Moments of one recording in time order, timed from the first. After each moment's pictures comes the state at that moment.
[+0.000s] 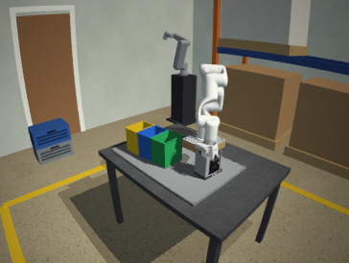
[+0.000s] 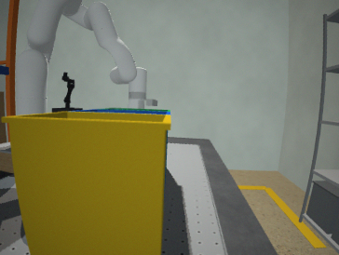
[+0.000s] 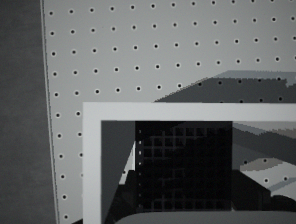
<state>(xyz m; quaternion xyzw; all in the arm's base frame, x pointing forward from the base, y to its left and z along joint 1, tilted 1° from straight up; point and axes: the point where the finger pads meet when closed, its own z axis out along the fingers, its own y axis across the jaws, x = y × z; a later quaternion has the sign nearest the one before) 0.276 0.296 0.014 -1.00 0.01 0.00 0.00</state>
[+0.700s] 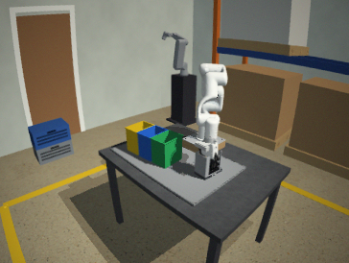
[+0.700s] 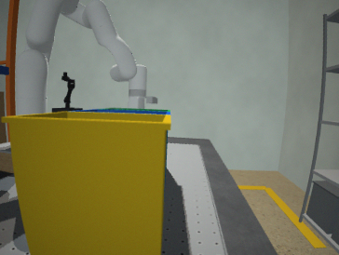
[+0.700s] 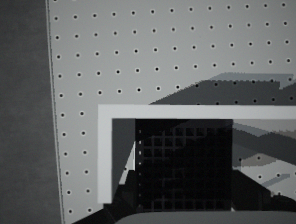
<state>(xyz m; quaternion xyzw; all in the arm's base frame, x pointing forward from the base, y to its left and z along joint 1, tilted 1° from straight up) 0.276 0.296 0.025 -1.00 0.01 0.00 0.00</state>
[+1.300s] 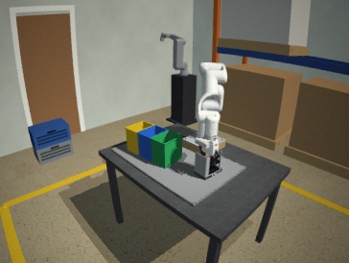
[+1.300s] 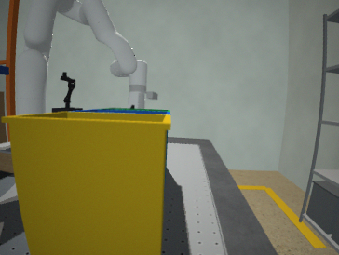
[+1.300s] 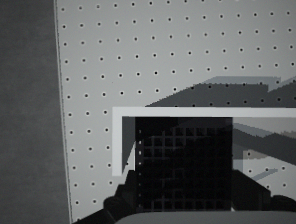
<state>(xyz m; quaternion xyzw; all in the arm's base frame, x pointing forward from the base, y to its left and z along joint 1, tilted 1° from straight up) 0.276 0.296 0.044 -1.00 0.01 0.00 0.00</state>
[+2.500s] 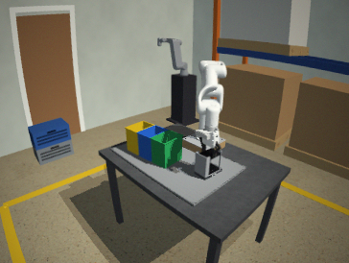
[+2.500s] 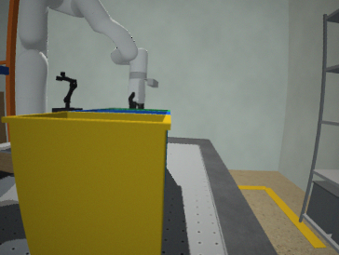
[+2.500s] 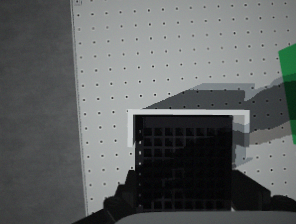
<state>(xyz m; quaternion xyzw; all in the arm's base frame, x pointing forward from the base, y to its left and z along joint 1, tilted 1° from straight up) 0.276 0.295 0.097 -1.00 0.01 0.00 0.00</state>
